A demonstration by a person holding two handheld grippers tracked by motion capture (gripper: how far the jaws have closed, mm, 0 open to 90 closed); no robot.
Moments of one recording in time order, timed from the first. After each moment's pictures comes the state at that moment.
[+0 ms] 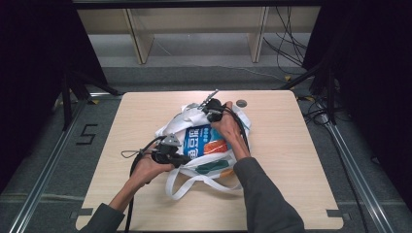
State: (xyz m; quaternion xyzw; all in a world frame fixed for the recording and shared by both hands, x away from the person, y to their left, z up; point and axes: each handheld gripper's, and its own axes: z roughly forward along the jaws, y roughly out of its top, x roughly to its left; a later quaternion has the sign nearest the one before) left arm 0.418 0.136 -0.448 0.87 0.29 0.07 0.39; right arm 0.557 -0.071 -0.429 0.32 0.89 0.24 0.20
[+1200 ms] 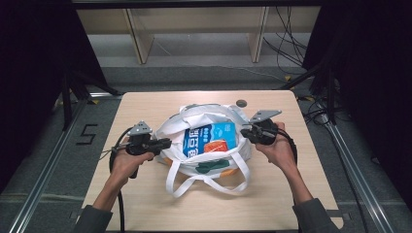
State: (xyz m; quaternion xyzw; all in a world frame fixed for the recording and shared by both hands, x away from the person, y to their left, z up) left arm 0.412 0.192 -0.420 0.79 0.37 0.12 0.48; right arm 0.445 -0.199 -0.398 0.32 0.85 0.36 0.19
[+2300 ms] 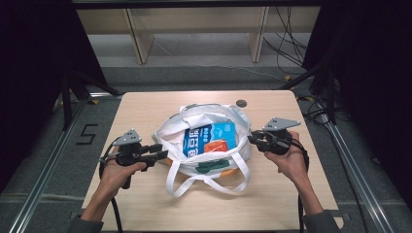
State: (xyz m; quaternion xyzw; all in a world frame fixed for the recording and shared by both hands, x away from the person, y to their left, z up) left arm 0.380 0.209 -0.417 0.78 0.36 0.10 0.51; right arm 0.413 -0.226 -0.400 0.34 0.82 0.41 0.20
